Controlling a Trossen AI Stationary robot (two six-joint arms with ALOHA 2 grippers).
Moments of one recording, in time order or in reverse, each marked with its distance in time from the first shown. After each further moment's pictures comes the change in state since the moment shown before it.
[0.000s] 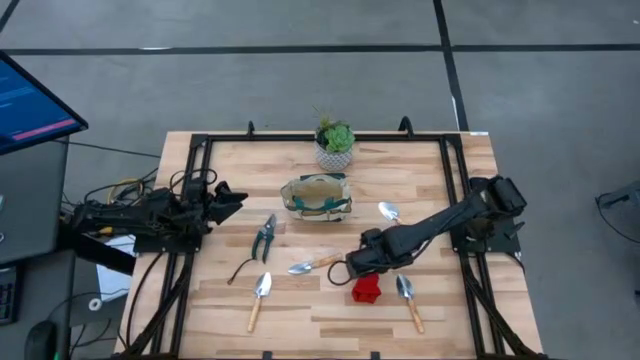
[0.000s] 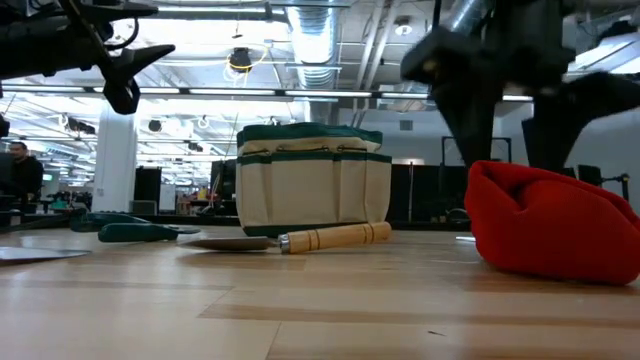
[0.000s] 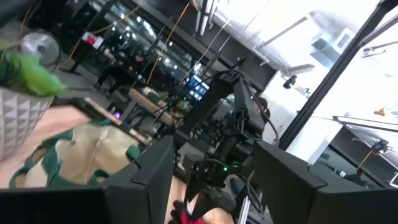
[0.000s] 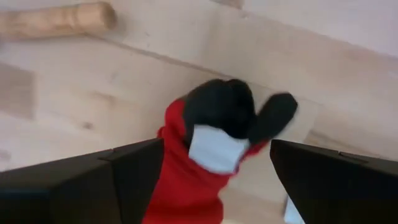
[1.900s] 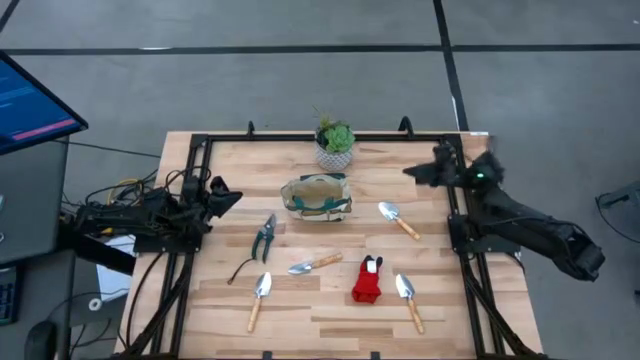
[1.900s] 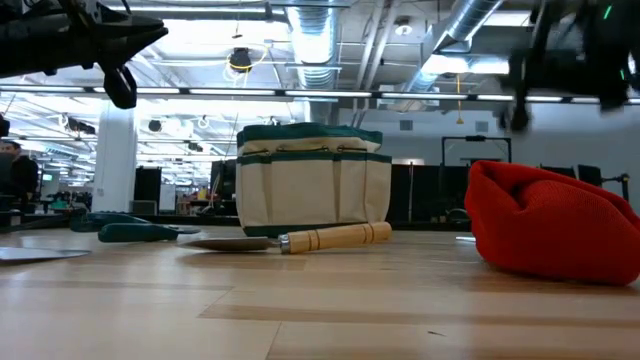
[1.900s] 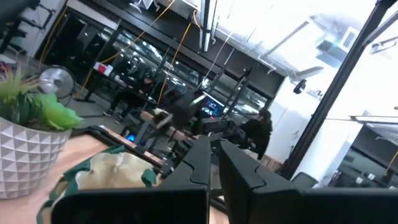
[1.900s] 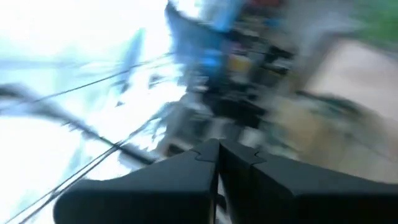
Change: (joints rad) left arm 0.000 -0.049 -0.001 0.010 -0.059 0.134; right arm -1.187 -1.195 -1.042 1.617 -0.797 -0.351
